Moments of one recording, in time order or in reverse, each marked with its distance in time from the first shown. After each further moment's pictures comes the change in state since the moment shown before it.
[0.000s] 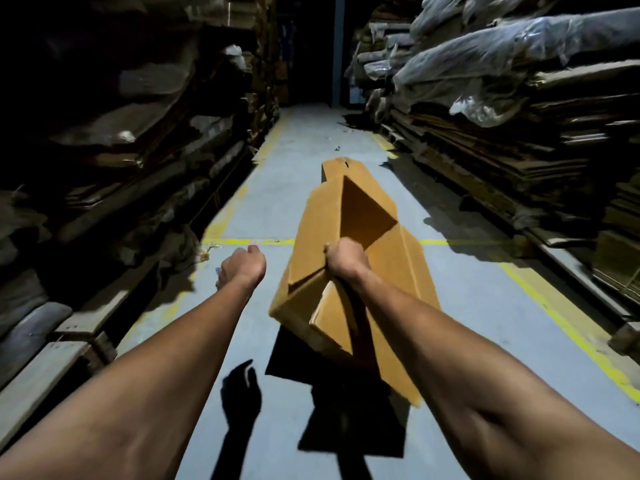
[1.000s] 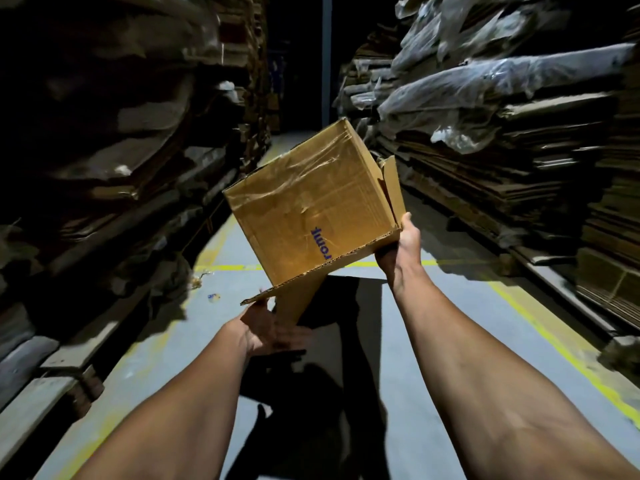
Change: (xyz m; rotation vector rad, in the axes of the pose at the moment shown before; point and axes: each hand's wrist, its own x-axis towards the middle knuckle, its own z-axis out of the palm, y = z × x) left_hand -0.041 -0.009 0.010 -0.946 -0.988 -0.519; right_hand 0.011 0.007 -0.130 1.671 0.150 0.105
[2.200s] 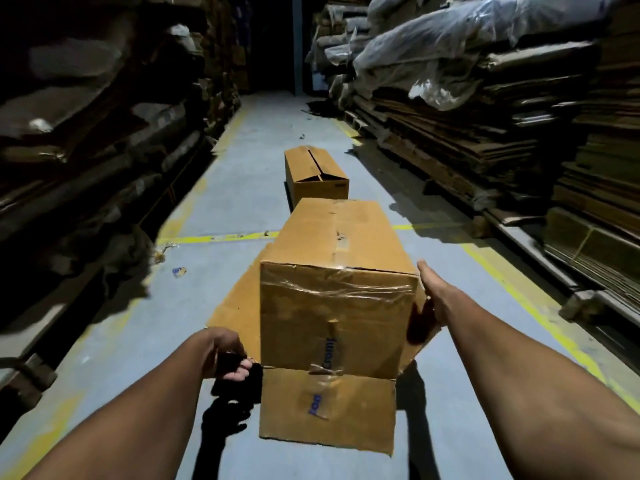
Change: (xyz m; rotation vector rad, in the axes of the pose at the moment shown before) left_hand 0.049 -0.052 -0.051 0.754 0.395 -0.266; right_hand -0.026 -0.038 -0.171 -1.085 0.349 0.564
